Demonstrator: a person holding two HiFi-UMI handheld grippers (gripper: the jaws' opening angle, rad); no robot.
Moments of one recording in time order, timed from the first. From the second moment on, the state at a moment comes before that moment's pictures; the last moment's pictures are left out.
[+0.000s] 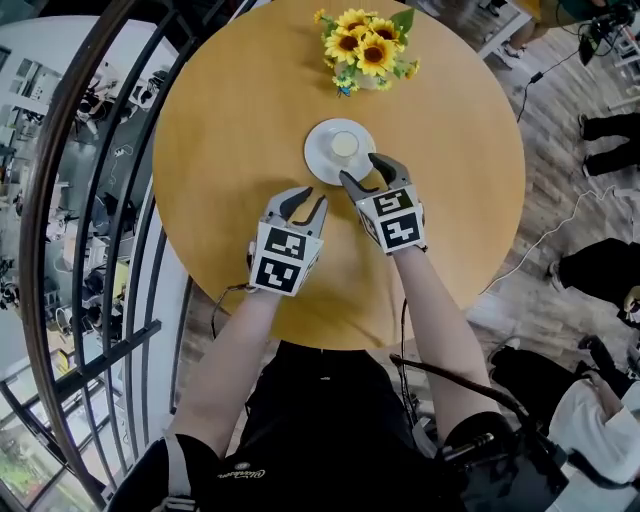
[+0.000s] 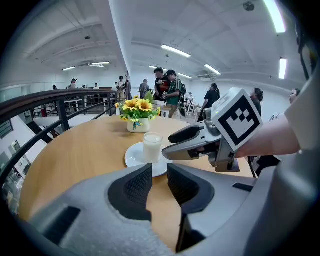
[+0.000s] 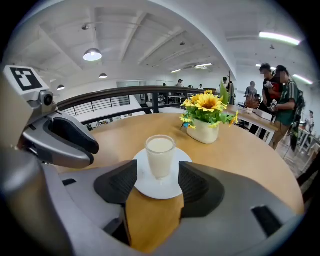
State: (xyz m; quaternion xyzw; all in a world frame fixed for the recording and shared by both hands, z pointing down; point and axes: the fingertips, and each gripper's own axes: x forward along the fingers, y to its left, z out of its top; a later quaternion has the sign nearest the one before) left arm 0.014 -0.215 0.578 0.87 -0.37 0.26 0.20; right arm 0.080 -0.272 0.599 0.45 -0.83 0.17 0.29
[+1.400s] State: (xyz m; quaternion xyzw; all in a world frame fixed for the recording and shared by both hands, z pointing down) left arm 0.038 -0.178 0.395 0.91 -0.37 0.16 0.08; right arm 0.087 -0.169 0.397 0.49 -0.85 0.13 0.15
